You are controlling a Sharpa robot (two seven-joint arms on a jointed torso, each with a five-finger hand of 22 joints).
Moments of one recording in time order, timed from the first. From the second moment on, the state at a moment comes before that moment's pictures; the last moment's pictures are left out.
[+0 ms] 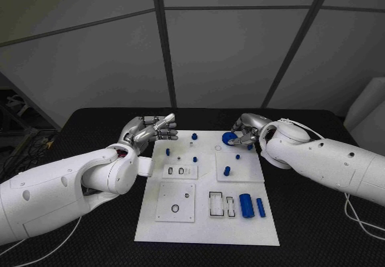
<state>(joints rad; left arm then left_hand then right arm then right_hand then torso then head) 1.09 -0.91 0.10 1.65 -0.07 -0.50 0.36 1.33 0.03 -0.05 0.09 0.12 0.91 0.21 0.09 0.07 1.01 0.17 0.09 0.07 1.09 0.12 0.15 0.24 0.19 0.95 0.22 0.41 0.17 1.21 -0.63 0.06 1.24 -1.49 -0.23 -0.32 1.38 -0.14 0.06 0.28 0.19 0.89 0.17 0.08 0.07 1.42 0.07 1.29 1.31 1.47 -0.01 1.51 1.31 0.03 1.47 0.09 1.53 1.31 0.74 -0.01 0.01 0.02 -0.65</state>
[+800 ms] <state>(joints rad) 1.09 -0.91 0.10 1.65 -0.07 -0.50 0.35 1.33 0.03 -0.05 0.09 0.12 0.91 0.21 0.09 0.07 1.01 0.17 0.09 0.07 1.09 0.12 0.15 0.24 0.19 0.95 0.22 0.41 0.17 1.21 -0.61 0.06 1.22 -1.54 -0.22 -0.34 1.41 -0.11 0.08 0.25 0.19 0.96 0.14 0.12 0.08 1.44 0.06 1.36 1.31 1.46 -0.01 1.52 1.31 0.03 1.47 0.10 1.53 1.31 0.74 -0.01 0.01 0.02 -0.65</state>
